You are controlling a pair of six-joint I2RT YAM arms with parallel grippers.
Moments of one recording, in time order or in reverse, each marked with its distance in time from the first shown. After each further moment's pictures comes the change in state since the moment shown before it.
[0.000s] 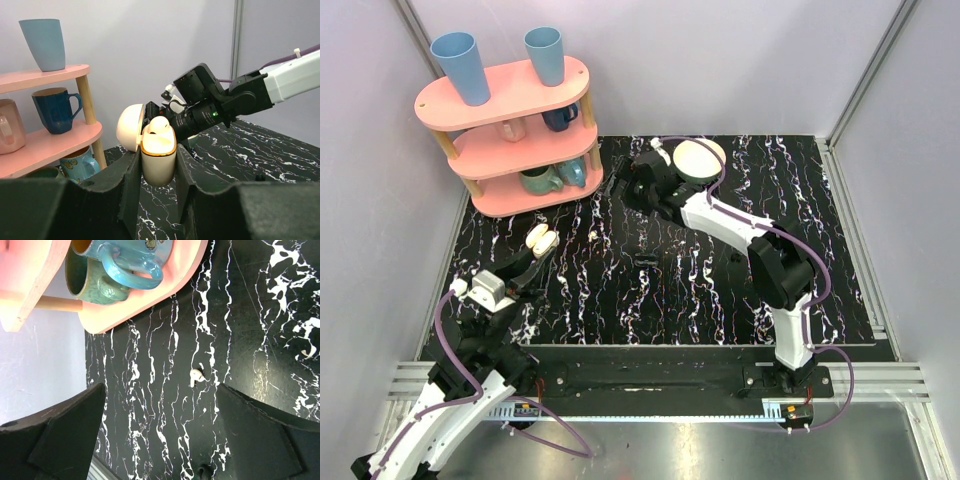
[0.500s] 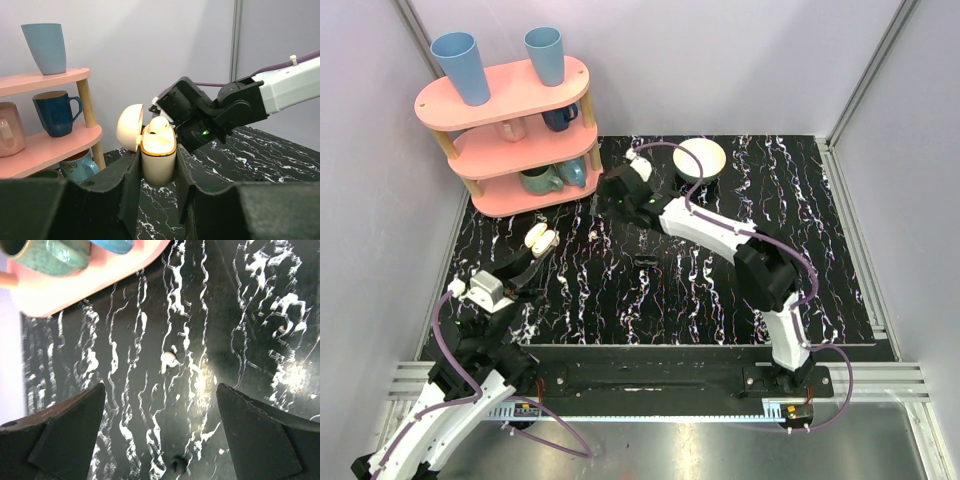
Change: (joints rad) left arm 0.000 0.002 0.001 0.019 0.000 -0.003; right arm 0.143 0.096 0.209 -0.293 0.292 -0.135
